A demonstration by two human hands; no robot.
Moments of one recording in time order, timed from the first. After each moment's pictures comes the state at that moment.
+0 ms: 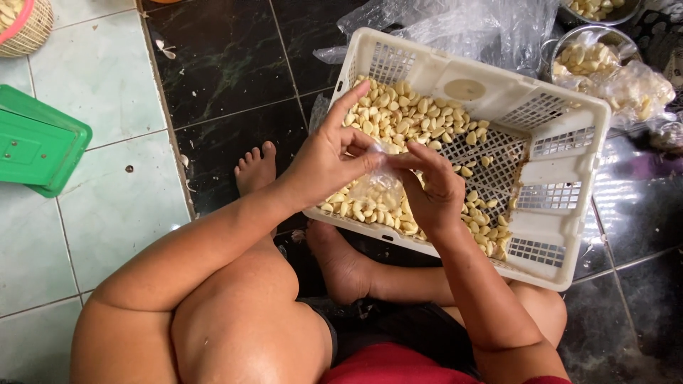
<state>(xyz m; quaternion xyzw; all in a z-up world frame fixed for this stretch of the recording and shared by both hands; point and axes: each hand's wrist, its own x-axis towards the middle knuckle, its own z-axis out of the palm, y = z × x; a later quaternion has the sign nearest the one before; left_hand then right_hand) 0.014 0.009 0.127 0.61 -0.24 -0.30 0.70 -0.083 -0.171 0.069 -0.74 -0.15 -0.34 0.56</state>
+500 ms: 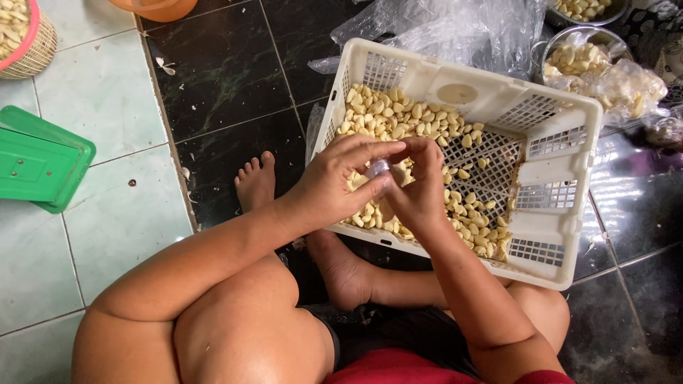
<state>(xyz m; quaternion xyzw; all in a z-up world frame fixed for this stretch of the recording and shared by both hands) 0.001 0.002 0.132 0.72 -0.46 -0.06 0.52 -0.076 -0.160 0.069 -0.80 -0.01 -0.27 0.54</state>
